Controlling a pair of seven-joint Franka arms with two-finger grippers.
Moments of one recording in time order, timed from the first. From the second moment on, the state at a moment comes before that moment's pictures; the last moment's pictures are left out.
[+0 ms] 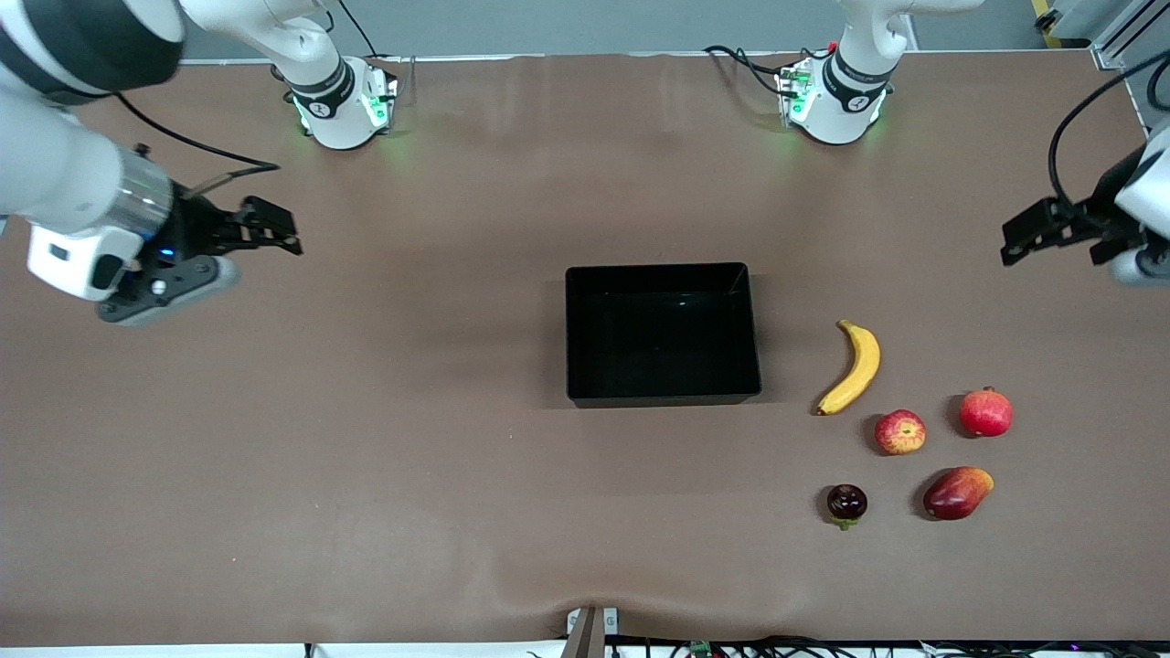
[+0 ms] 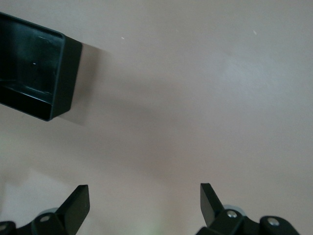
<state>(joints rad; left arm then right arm) -0.14 0.04 0.07 -1.46 0.02 1.50 -0.05 0.38 0.17 -0.18 -1.44 0.19 1.49 -0.16</state>
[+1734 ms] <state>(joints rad) -0.11 0.02 0.00 -1.58 0.02 1.60 -0.12 0.84 0.43 -0.18 -1.44 0.30 1.84 0.31</state>
